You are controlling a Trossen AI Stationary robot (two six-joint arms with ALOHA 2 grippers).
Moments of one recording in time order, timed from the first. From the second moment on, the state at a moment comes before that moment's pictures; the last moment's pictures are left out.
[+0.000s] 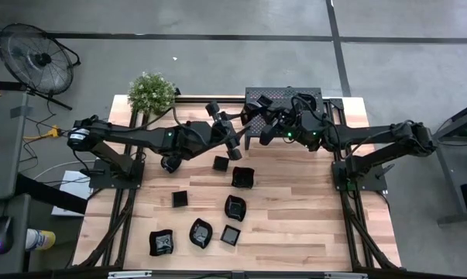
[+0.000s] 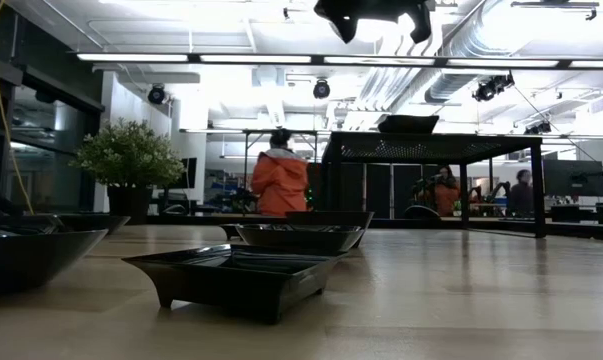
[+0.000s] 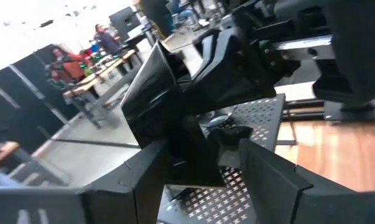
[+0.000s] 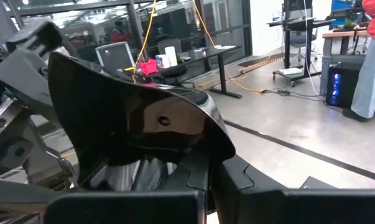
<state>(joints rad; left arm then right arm) -0.07 1.50 1.36 0.01 -0.69 0.36 -0.03 1.24 0.97 0.23 0.58 0.24</state>
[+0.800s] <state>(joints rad) -0.07 1.50 1.36 0.00 -0.76 0.36 -0.03 1.23 0.97 0.19 0.62 0.26</state>
